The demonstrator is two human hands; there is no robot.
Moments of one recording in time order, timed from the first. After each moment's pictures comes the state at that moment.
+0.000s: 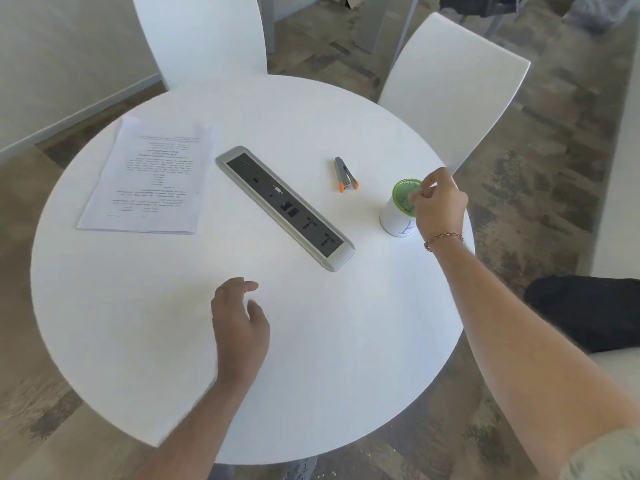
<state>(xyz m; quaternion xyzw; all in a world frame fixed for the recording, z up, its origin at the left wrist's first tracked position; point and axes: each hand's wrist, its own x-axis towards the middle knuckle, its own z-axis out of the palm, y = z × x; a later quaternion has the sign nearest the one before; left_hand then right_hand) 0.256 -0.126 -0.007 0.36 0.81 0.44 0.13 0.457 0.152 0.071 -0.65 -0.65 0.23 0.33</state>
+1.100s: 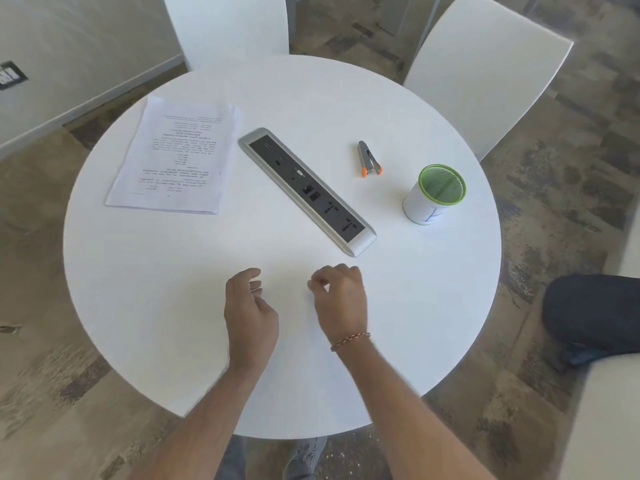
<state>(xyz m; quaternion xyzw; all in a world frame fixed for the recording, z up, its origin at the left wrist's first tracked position) 0.249 -0.142 -0.017 0.31 0.82 0.45 0.14 0.359 -0.055 -0.011 -0.55 -0.75 0.30 0.21</state>
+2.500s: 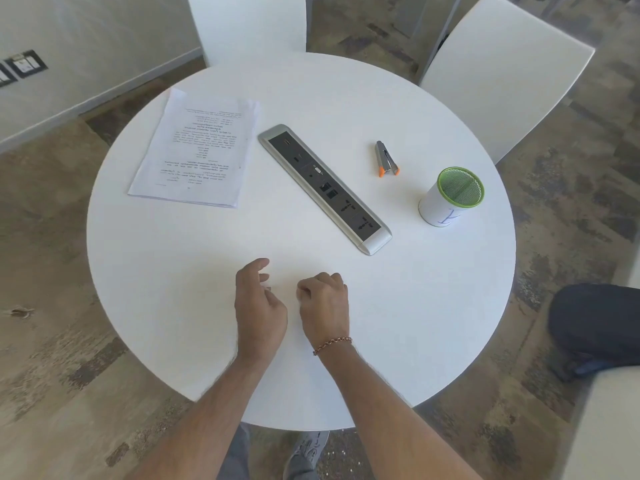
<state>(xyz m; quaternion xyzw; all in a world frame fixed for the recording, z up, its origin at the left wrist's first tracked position) 0.236 -0.150 -0.012 0.32 0.82 0.46 0.15 0.319 -0.089 -0.032 -0.55 -0.78 0.26 0.16</state>
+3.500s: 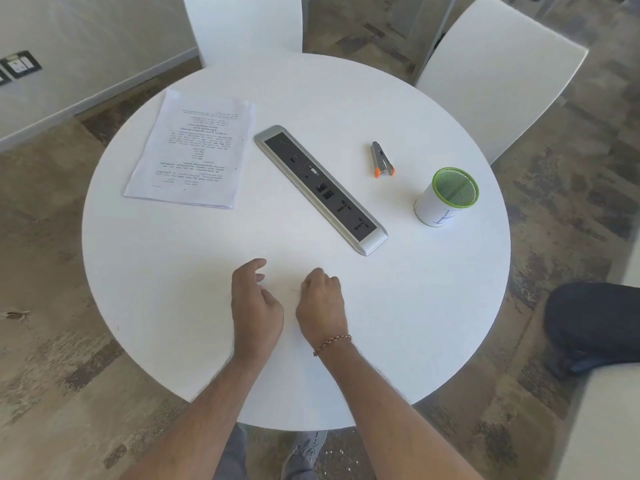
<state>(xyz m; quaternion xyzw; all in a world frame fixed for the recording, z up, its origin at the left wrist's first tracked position) 0.234 -0.148 -0.015 0.33 0.82 0.45 0.13 0.322 -0.087 -0.015 -0.53 -0.79 0.28 0.15</state>
